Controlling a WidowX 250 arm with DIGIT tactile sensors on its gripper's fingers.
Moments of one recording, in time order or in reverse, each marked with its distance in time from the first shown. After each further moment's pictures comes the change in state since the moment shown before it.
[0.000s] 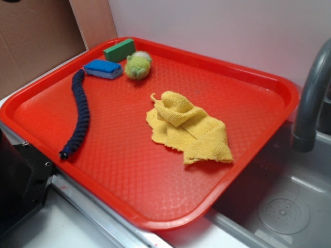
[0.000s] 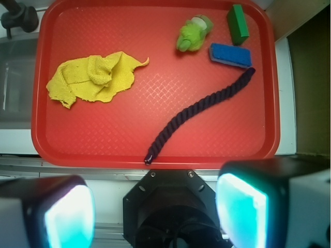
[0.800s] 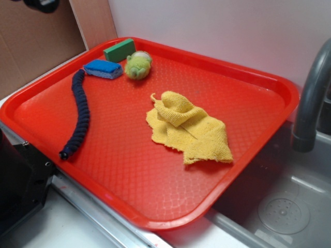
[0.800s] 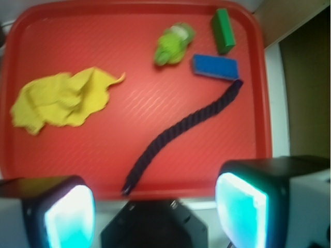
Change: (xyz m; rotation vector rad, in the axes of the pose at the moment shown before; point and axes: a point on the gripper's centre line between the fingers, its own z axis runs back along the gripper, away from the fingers) arm 0.041 0.040 -0.038 0.050 -0.015 0.065
